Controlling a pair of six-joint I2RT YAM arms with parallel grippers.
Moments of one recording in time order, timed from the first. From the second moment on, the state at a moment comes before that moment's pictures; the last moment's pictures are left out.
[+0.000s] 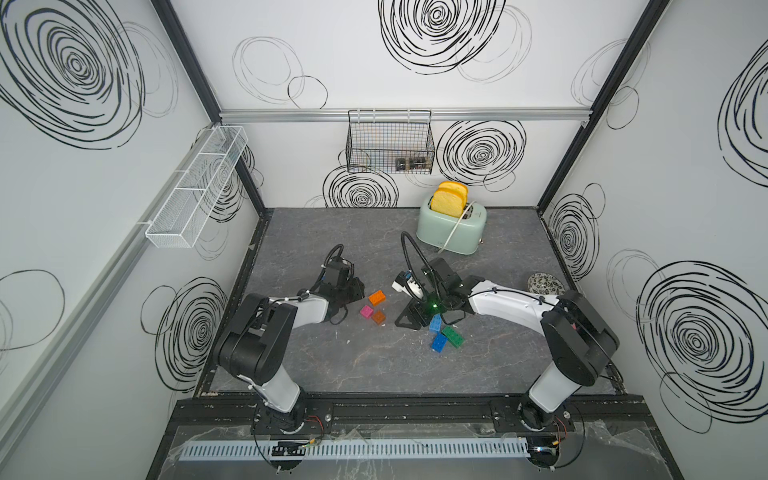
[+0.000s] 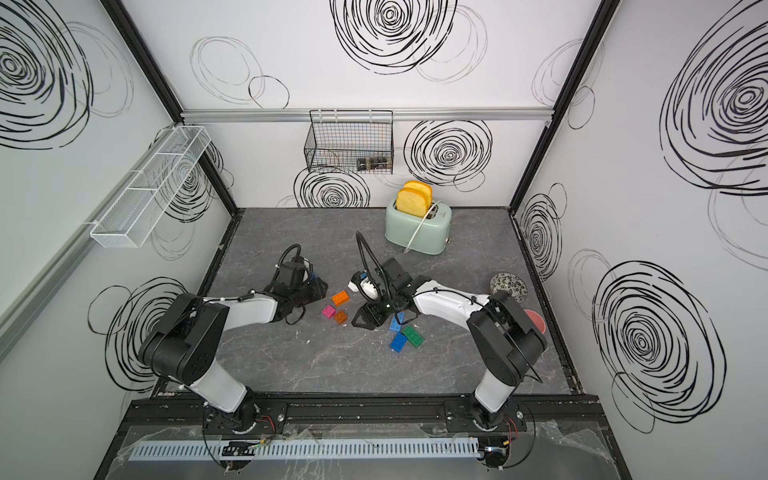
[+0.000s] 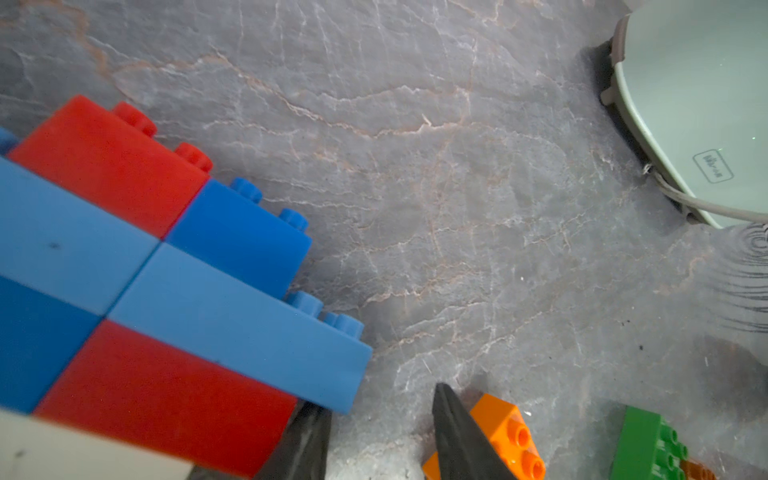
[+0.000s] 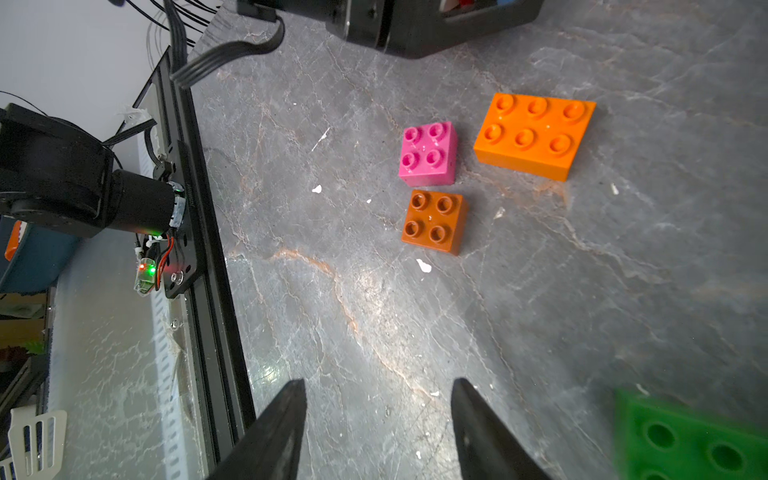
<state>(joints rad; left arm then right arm) -0.29 1.64 0.67 0.19 0.10 -0.61 0.74 1.67 1.00 -0.32 -0.60 -0.01</state>
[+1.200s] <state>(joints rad) -0.57 1.20 0.48 0.02 -0.06 -0.59 0.76 1.53 0.76 -0.13 -0.25 0.21</state>
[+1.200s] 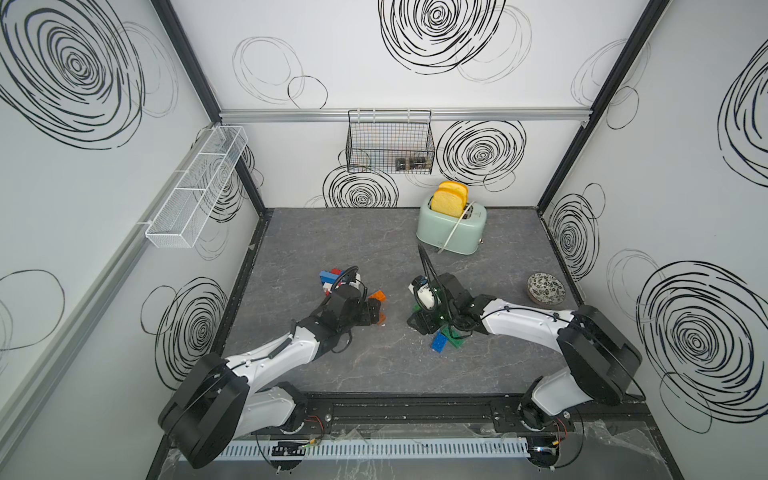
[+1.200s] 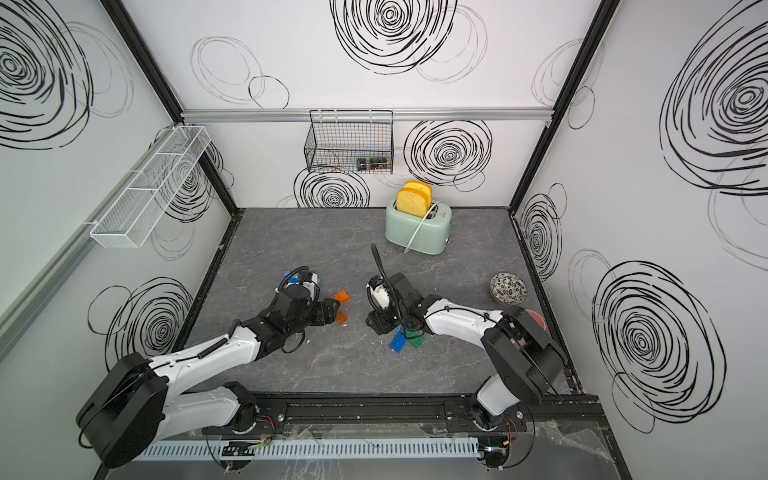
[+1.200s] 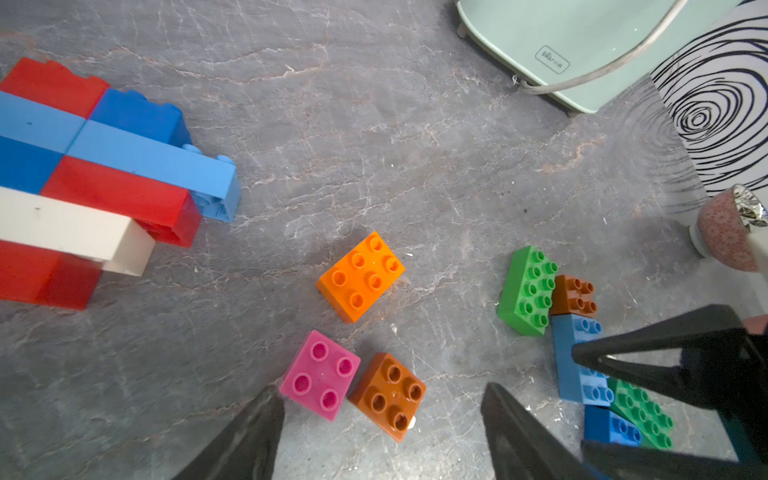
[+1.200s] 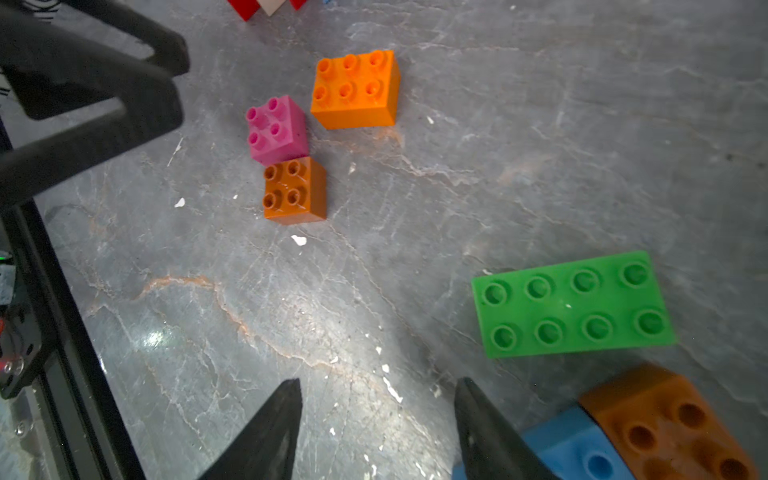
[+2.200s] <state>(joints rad) -0.55 1.27 0.45 -0.04 -0.04 -0.66 0.69 1.47 0.80 -0.15 -0.24 0.23</state>
